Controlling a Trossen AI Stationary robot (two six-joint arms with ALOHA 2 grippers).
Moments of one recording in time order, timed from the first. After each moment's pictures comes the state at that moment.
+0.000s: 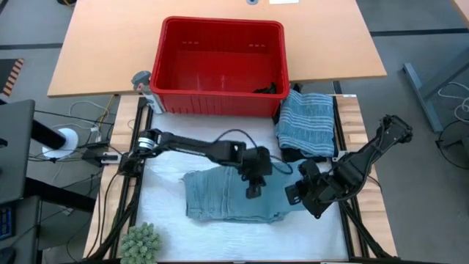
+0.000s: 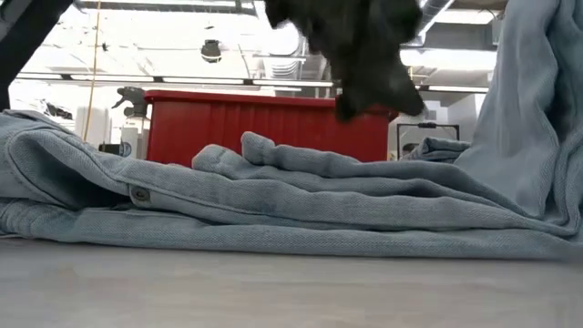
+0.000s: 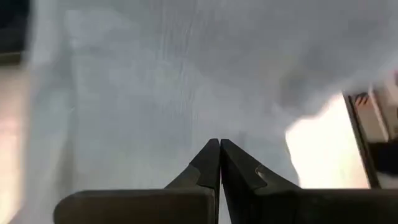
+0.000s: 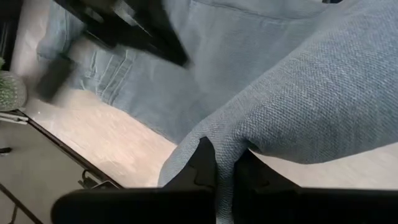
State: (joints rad) left arm -0.06 2.14 1.78 -0.46 0.26 -0.18; right arm 0.66 1.36 1.34 -1.20 0.40 1.80
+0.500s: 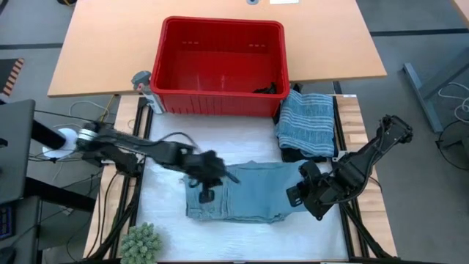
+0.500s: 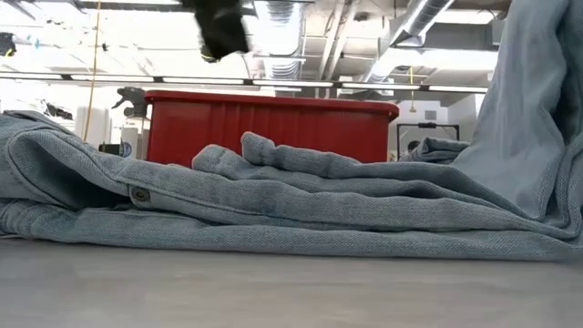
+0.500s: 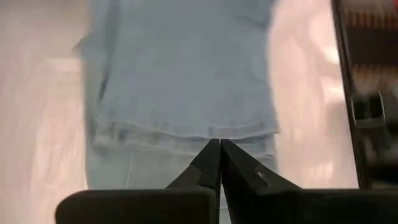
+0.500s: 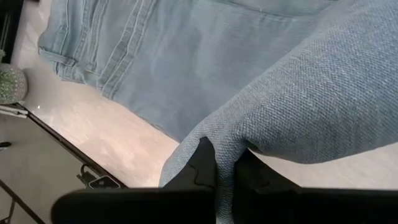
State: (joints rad) left arm -0.19 1.57 1.31 -0.65 0.03 -0.27; right arm 0.68 1.36 1.34 -1.19 0.40 1.80
